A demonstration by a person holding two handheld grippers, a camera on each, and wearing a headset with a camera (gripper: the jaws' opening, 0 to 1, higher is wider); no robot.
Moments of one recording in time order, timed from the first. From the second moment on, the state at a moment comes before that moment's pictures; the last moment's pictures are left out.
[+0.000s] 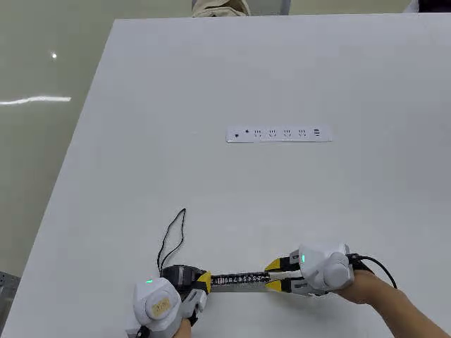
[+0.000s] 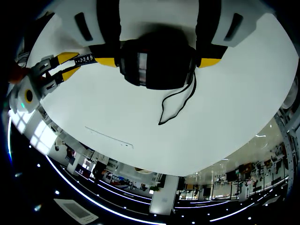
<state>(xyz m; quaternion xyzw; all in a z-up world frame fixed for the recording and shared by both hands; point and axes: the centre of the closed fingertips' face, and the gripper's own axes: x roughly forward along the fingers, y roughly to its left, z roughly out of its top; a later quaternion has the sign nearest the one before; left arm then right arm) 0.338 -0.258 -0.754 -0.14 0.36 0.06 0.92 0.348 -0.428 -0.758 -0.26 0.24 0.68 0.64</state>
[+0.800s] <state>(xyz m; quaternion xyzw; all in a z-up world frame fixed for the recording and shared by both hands) 0.338 -0.258 -0.754 -0.14 0.36 0.06 0.92 0.346 -0.413 -0.759 -0.25 0.23 0.69 0.64</state>
